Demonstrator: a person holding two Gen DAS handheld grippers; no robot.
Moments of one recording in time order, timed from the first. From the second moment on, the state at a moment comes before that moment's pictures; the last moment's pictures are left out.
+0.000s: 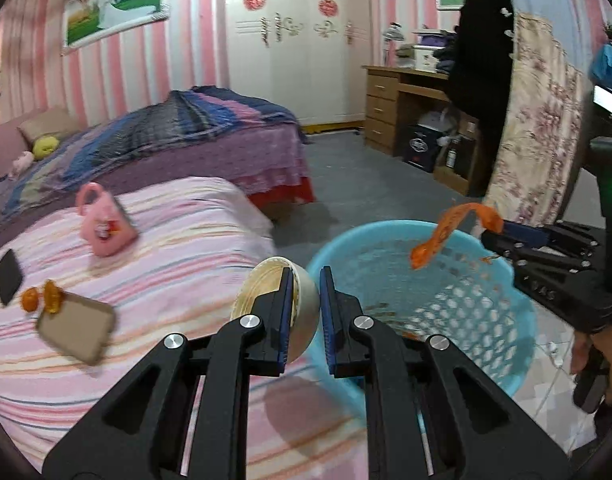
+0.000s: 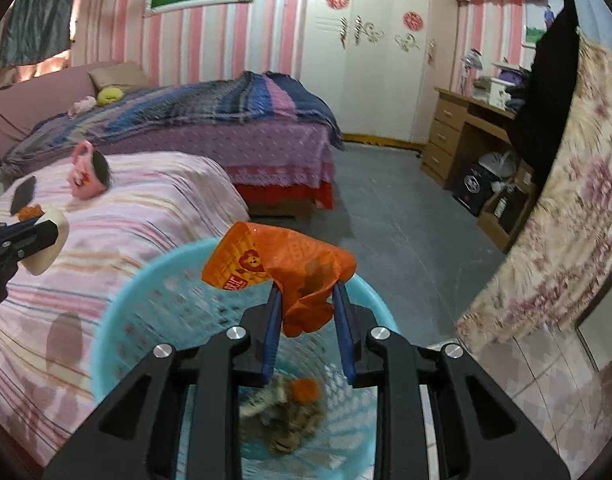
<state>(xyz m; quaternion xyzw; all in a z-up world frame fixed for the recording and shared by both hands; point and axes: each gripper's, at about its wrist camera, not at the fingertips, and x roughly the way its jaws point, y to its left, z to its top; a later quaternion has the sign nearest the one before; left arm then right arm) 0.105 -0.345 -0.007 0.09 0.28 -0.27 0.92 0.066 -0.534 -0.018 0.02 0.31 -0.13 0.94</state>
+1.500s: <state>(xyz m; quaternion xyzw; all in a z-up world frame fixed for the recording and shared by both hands) 0.149 -0.205 0.010 0.08 0.25 -0.13 0.96 0.084 -0.495 -0.029 0.01 0.30 -0.15 0.94</state>
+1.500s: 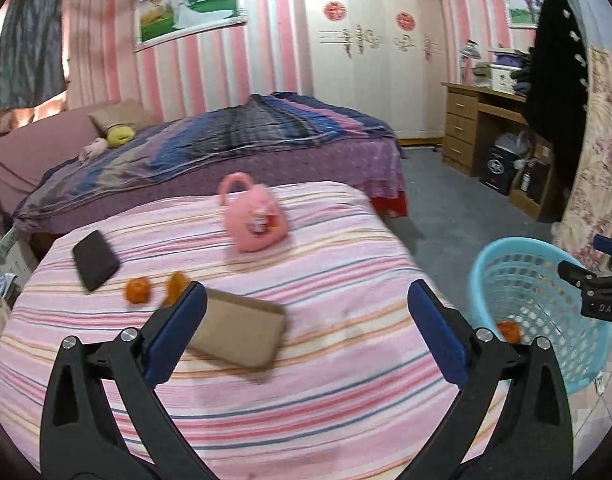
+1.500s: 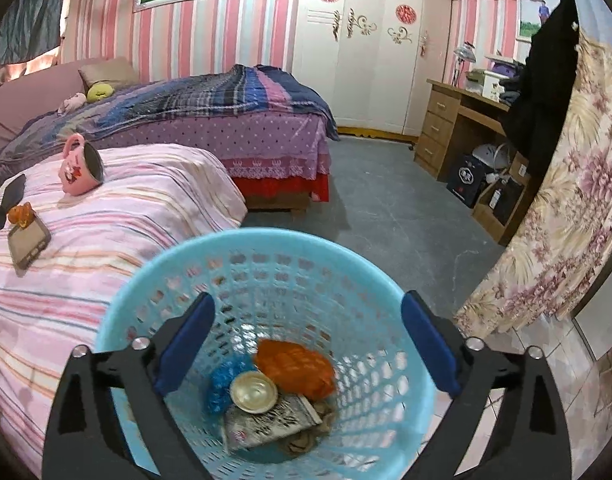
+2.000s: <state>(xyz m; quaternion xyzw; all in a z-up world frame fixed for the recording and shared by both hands) 0.197 -0.066 0.020 0.03 0.25 -0.03 0.97 0.139 -0.402 -0.011 -0.02 0.28 -0.10 0.95</state>
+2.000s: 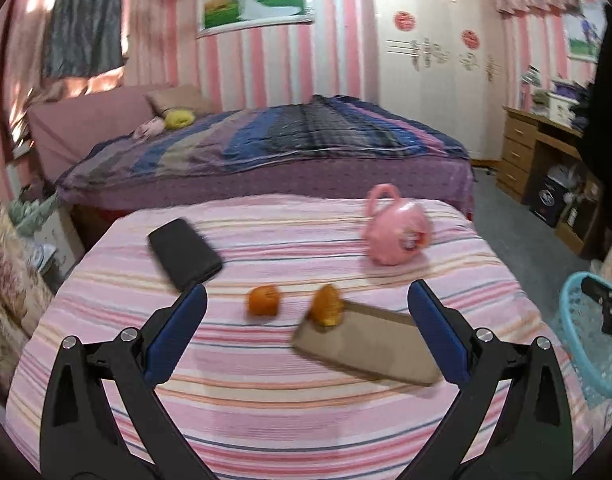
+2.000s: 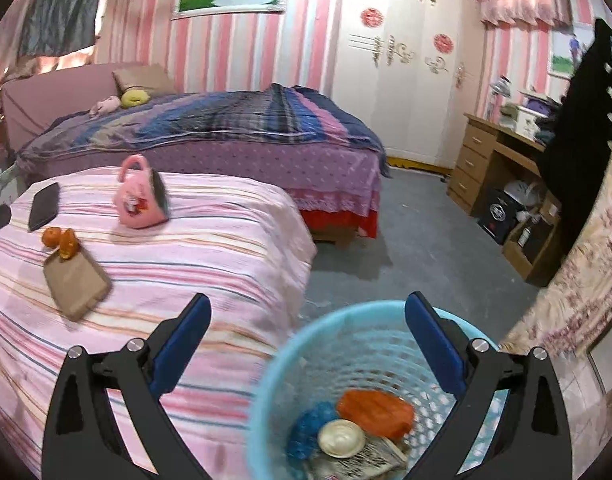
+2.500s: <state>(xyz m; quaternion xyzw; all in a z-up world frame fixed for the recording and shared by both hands) 0.222 0.026 0.007 0.04 0.26 0.02 0.96 0.191 -0.301 -0.007 -0.03 0.28 -0.03 0.96</state>
